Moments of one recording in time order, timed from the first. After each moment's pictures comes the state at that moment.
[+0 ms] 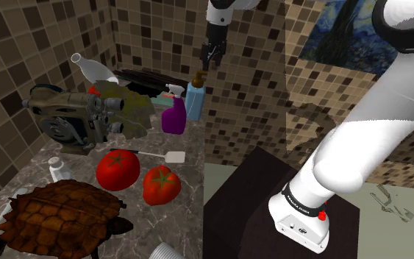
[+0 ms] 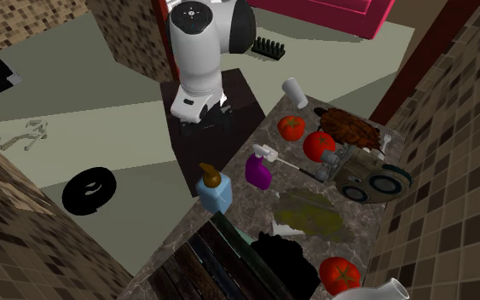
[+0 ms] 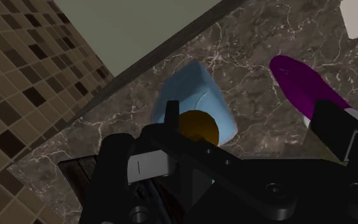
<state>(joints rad) -0.05 -0.02 -0.12 -1.89 -0.02 1.82 -0.24</state>
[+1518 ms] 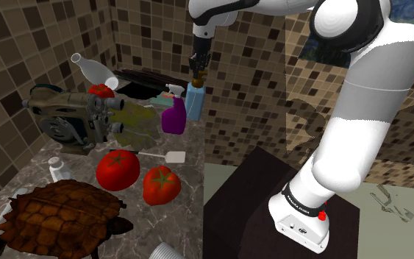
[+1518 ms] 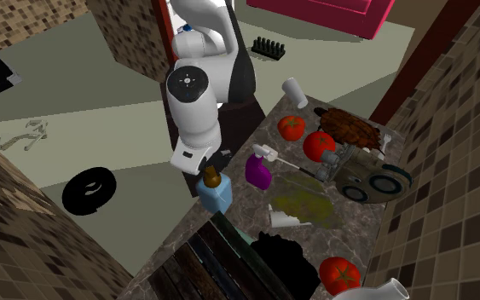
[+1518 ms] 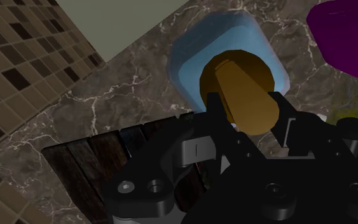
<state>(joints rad) -0.08 0.27 -0.14 -1.69 0.05 1.90 -0.30</state>
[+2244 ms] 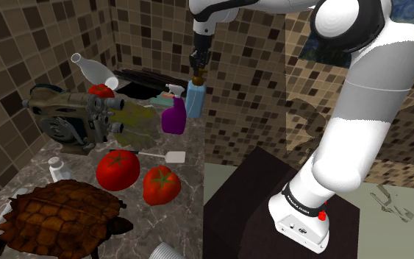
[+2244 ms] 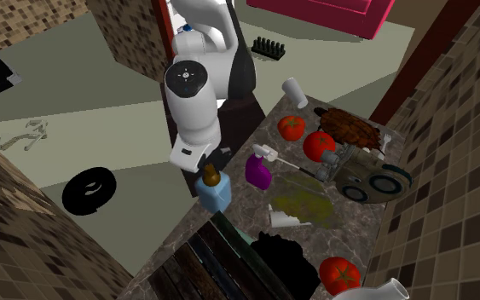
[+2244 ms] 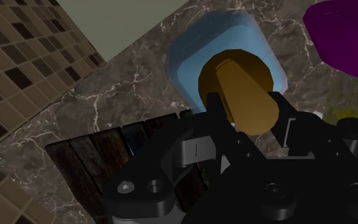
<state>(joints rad) -0.08 0.26 -0.14 -1.67 0.05 1.87 -0.30</state>
